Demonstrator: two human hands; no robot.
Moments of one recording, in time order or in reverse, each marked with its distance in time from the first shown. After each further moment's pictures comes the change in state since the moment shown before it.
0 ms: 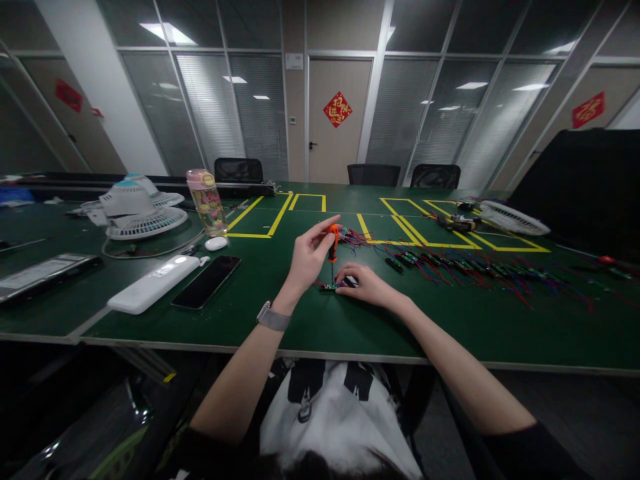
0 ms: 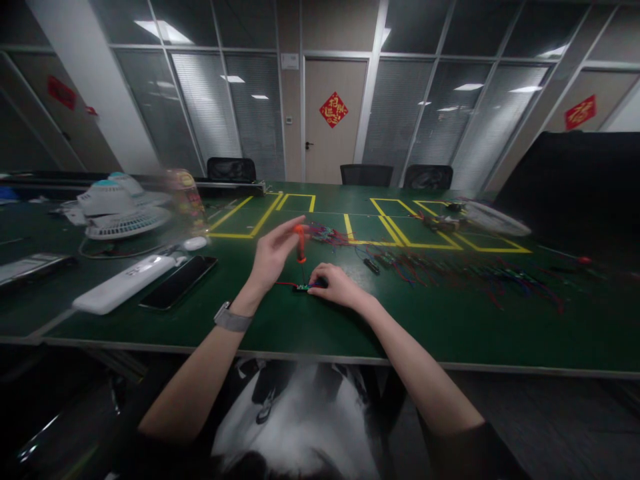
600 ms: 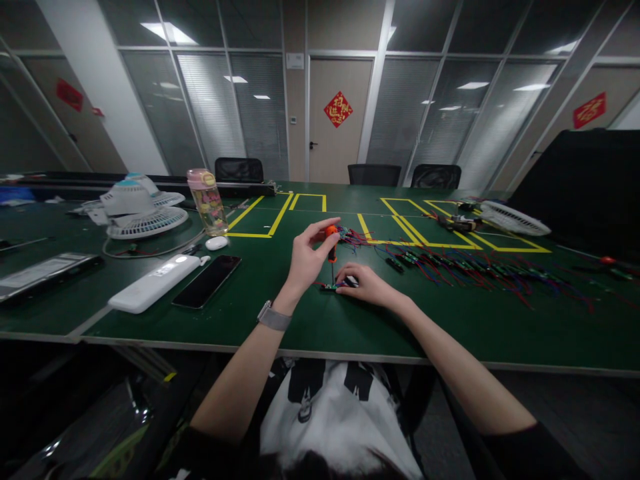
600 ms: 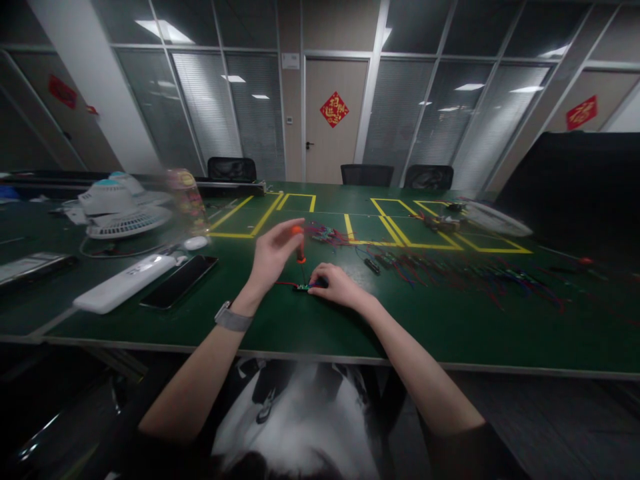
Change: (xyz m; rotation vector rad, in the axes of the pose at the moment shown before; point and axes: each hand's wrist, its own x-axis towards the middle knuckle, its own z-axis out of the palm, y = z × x) left_hand 0.000 -0.002 0.000 0.084 0.084 0.009; right_hand 0.000 -0.001 -0.001 -0.003 -0.007 0.010
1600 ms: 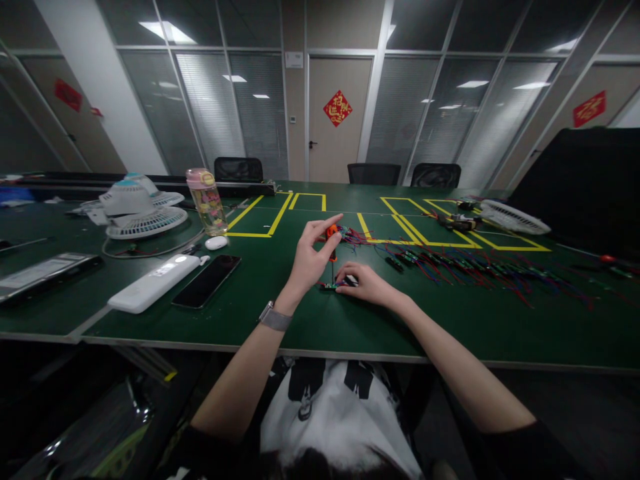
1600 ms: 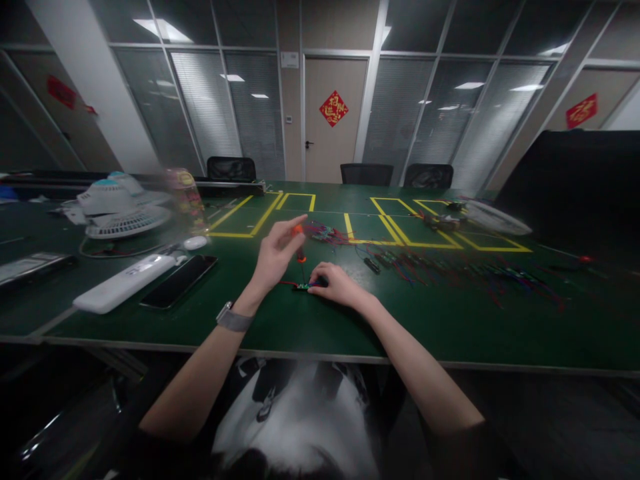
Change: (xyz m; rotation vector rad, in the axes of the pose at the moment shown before) left_hand -0.002 0.002 0.001 0.083 -0.029 0.058; right_hand 0.000 -0.003 -0.001 0.013 -0.004 -0.002
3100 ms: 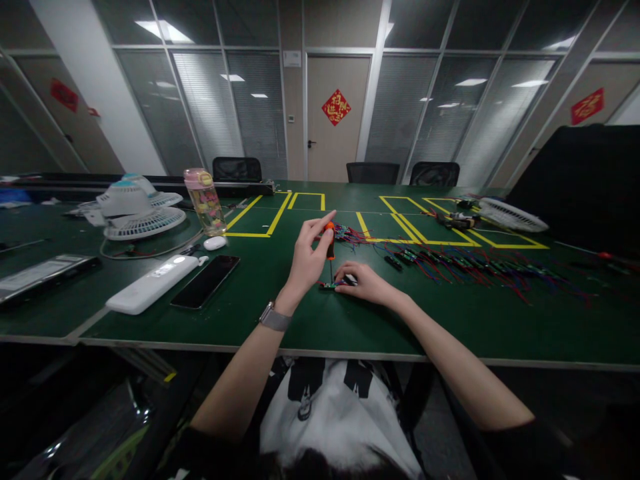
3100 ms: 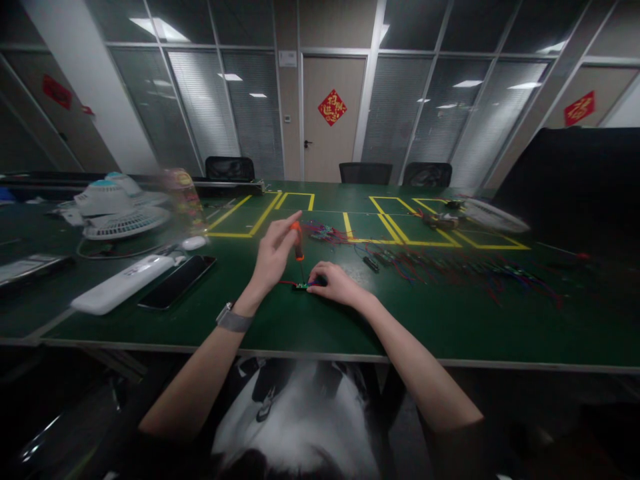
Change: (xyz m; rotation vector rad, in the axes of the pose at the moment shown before) left_hand 0.000 -0.002 0.000 0.070 0.036 0.025; right_hand 0.000 -0.001 0.000 0.000 0.005 0.000
